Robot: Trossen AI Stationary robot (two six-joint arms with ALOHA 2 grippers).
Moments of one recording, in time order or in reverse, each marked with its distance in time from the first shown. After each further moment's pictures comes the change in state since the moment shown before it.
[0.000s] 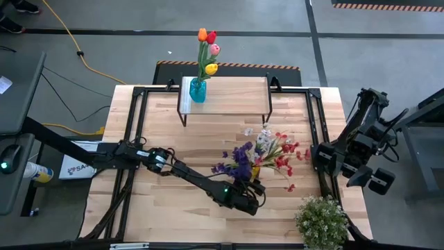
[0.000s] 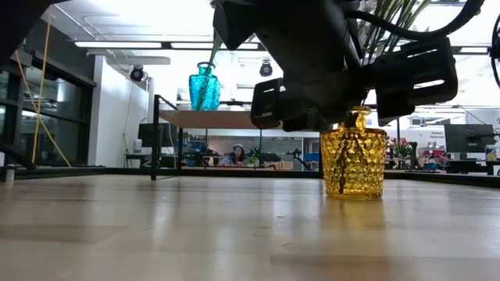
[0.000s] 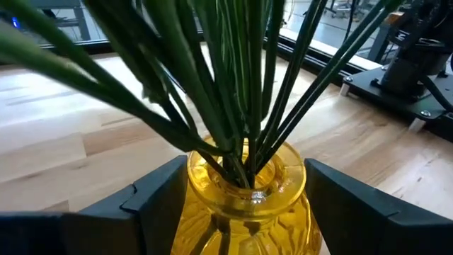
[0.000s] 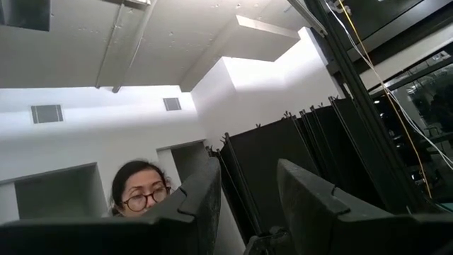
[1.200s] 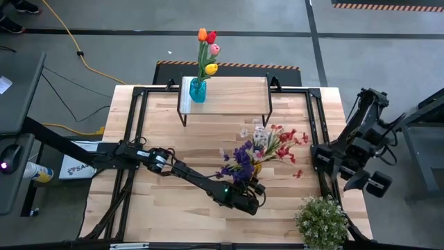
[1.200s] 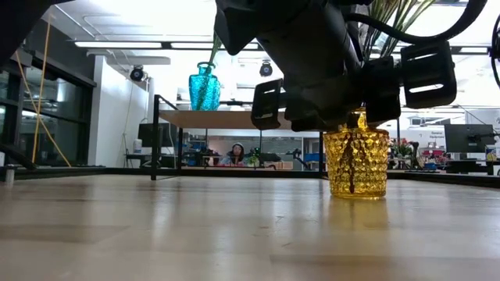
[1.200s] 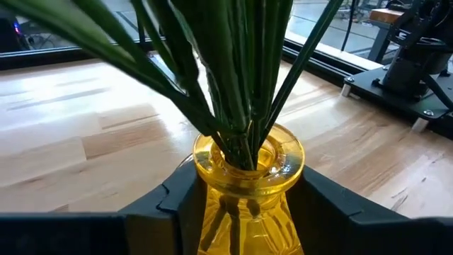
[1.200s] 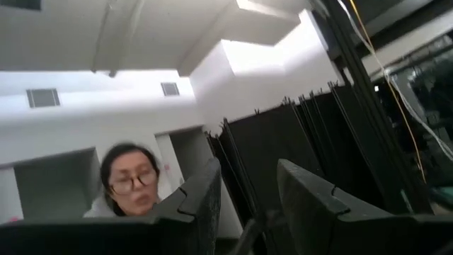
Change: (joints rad) left arm 0.000 0.010 0.000 -0.002 0.009 0.004; right arm 0.000 0.000 0.000 -0.058 -0.011 0.008
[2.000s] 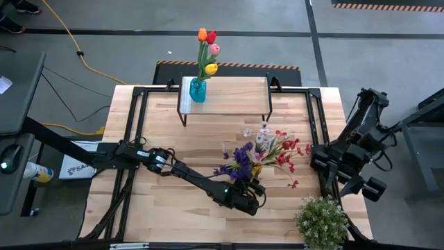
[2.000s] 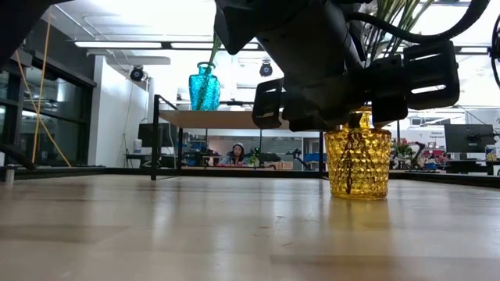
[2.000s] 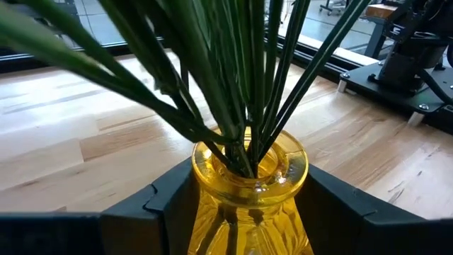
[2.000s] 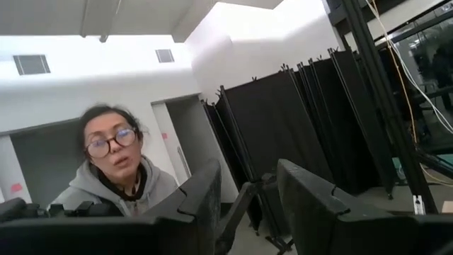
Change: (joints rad) left arm 0.000 0.001 0.000 0.005 0.008 0.025; right arm 0.000 -0.002 0.000 -0.136 -0.025 0.027
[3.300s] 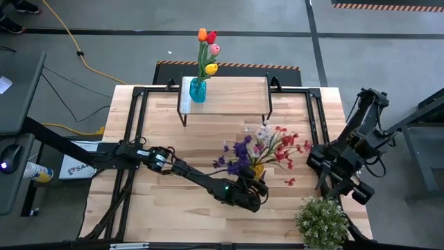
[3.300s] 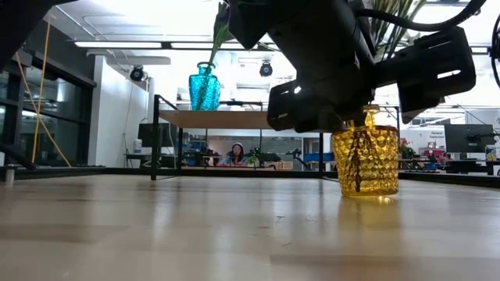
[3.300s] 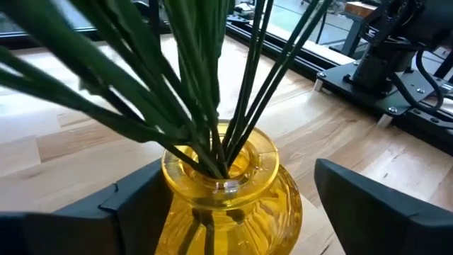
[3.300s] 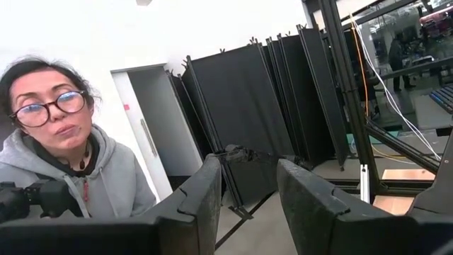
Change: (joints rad) left arm 0.019 -0.002 0.001 0.076 0.106 0.031; right arm -0.001 0.000 0.000 -0.145 0.092 -0.034
